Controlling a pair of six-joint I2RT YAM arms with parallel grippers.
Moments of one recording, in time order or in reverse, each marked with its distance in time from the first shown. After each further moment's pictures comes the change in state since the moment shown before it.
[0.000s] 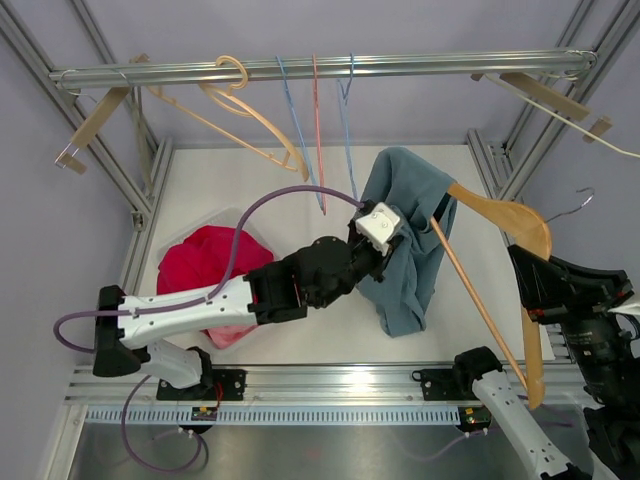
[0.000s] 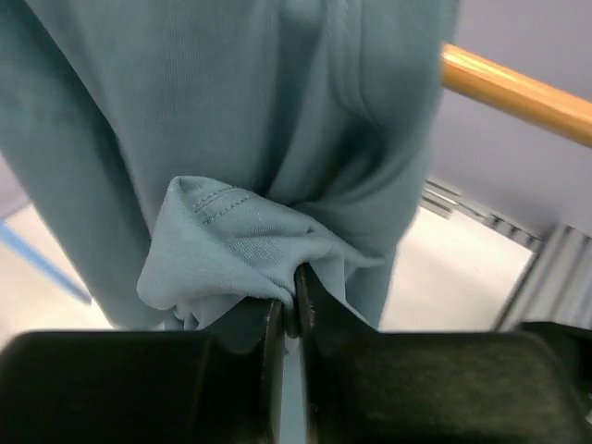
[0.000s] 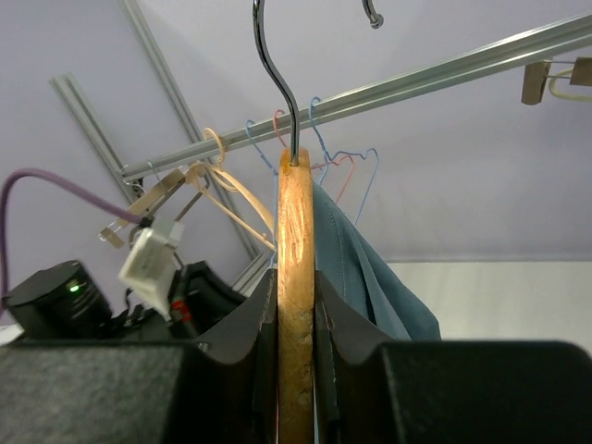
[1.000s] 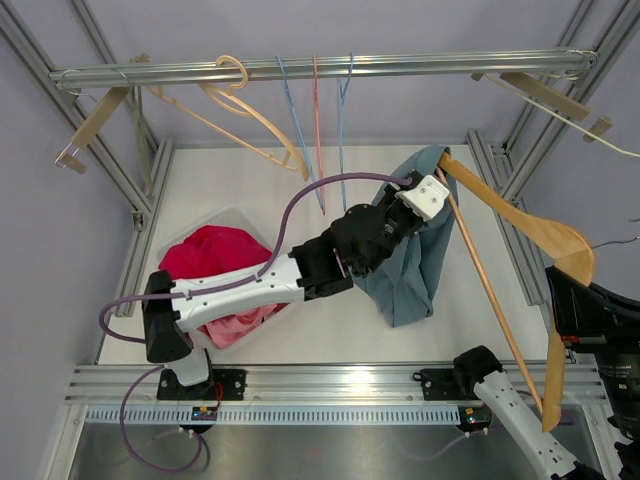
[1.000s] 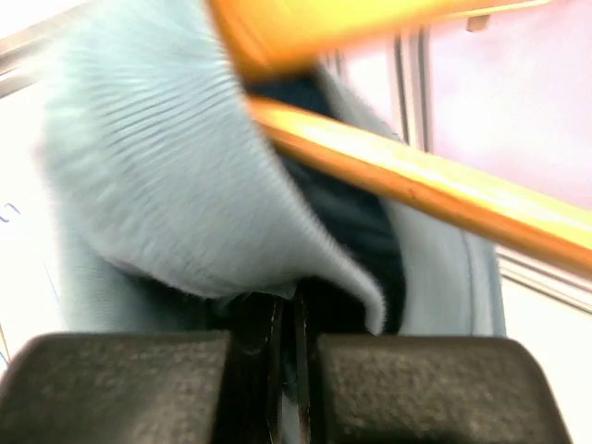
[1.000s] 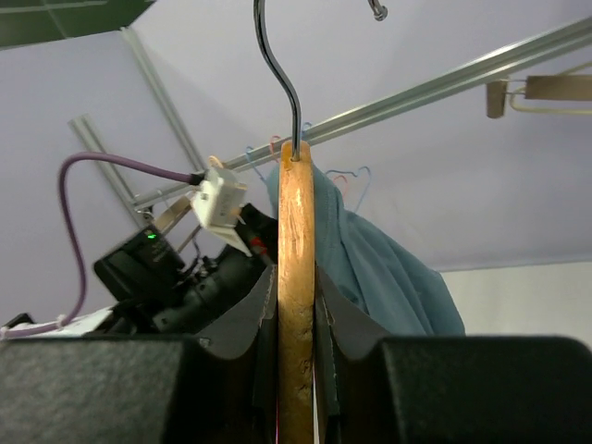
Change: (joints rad) left arm 0.078 0.304 0.301 0.245 -0.077 0.397; right arm 0.118 -0.092 0.068 -0.090 0.165 -0.008
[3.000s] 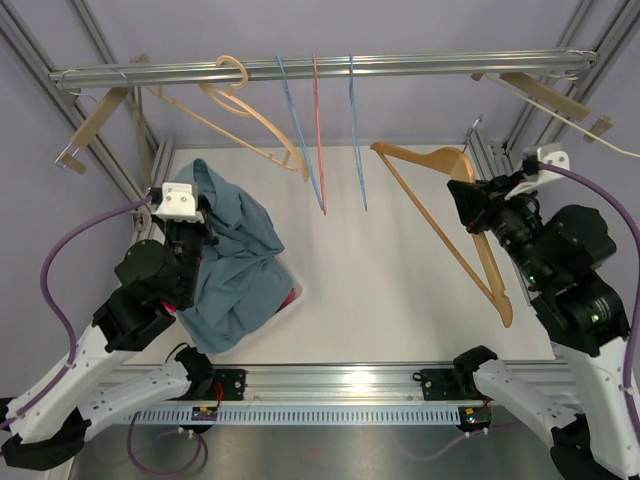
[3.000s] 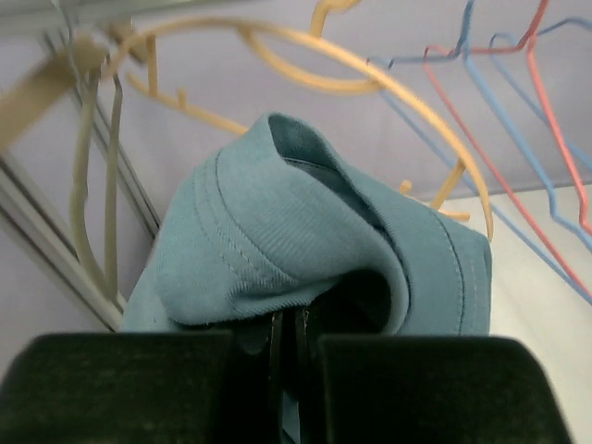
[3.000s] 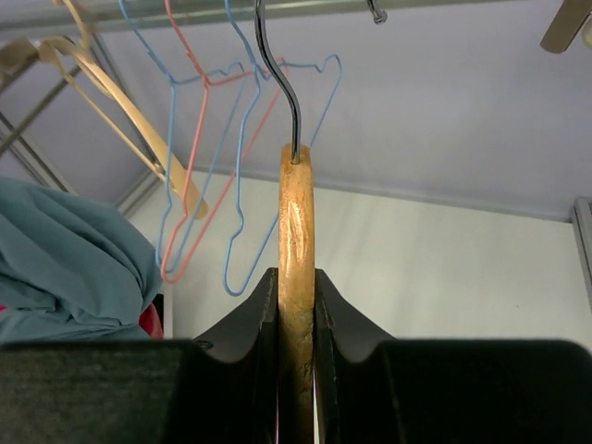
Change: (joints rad) left arm 0.395 -0.984 -0.578 -0.406 -0.261 -0.114; right arm 0.005 0.493 -0.023 0.131 -0.063 -0.245
